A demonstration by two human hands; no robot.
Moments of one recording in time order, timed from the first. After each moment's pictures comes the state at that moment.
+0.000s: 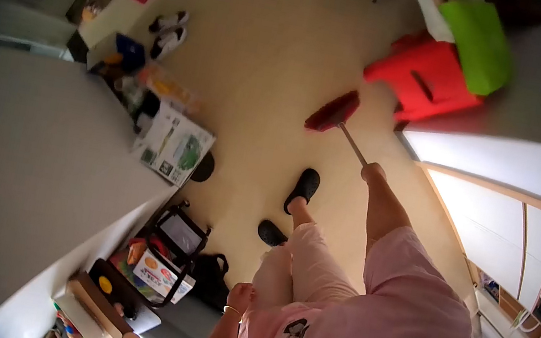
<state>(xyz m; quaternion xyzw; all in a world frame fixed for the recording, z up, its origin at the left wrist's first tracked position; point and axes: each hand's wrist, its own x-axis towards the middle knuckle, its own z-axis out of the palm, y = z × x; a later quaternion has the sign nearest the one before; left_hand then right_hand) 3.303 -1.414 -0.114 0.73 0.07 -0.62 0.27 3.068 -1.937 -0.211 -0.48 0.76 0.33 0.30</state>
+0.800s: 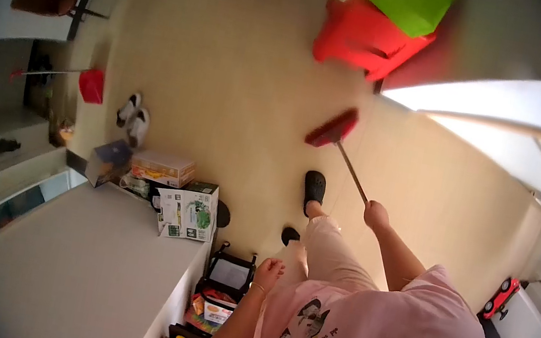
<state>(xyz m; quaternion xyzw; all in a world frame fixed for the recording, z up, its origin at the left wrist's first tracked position) 3.322 -1.697 -0.080 0.71 -0.11 -0.69 0.09 2.958 -1.808 -0.200 -0.33 0.79 0.13 0.50</state>
